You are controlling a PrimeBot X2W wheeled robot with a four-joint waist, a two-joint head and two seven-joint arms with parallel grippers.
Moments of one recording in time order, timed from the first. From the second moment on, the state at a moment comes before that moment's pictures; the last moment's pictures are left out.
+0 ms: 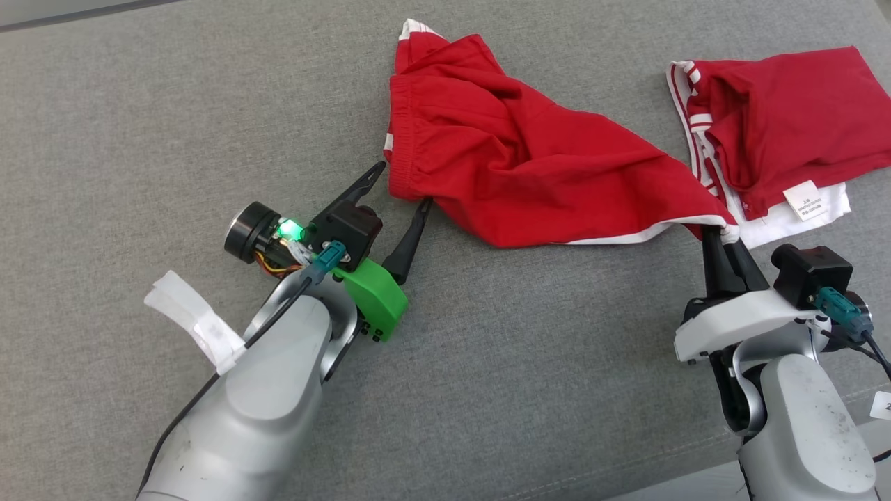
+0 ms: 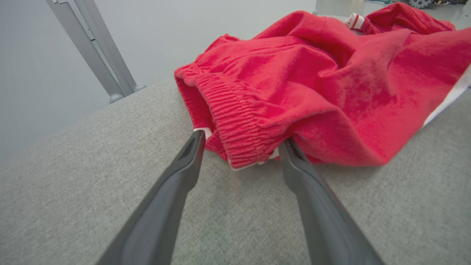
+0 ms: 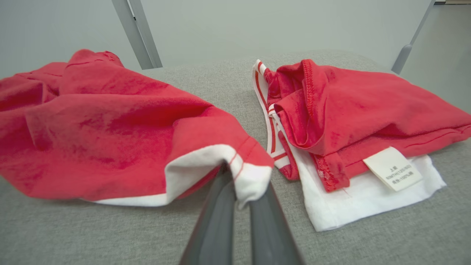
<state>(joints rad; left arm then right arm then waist) -0.71 0.07 -0.57 0.73 -0.16 -0.12 -0.26 -0.30 -0.06 -0.05 0.30 0.14 0.13 -0.18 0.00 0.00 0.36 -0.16</state>
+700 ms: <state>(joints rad) -0.67 0.13 -0.57 0.64 -0.23 -0.13 -0.26 -0.33 -0.10 -0.03 0.25 0.15 0.13 -0.18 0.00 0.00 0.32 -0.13</state>
